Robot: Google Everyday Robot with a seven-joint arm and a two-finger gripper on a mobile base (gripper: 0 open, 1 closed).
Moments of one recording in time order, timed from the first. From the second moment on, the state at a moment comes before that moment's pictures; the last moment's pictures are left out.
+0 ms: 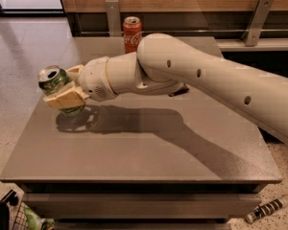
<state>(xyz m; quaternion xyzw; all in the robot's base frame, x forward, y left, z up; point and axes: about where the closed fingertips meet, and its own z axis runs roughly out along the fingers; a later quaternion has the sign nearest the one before) 0.515 0.198 0.897 -0.57 0.57 0.38 0.45</state>
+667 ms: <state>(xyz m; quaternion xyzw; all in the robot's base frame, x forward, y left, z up) 0.524 0.188 0.891 -0.63 0.60 0.31 0.38</state>
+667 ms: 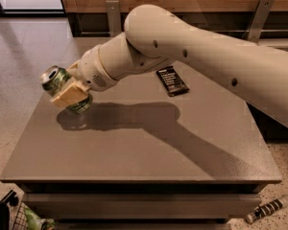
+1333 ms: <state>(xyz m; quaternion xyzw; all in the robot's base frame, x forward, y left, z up) 0.510 0.180 0.870 -0.68 0.63 0.22 0.29</state>
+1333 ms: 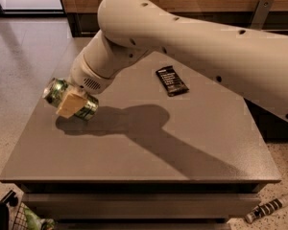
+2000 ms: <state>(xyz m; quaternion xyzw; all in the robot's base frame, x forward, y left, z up) 0.503 0.171 0.850 -0.71 0.66 0.15 0.22</state>
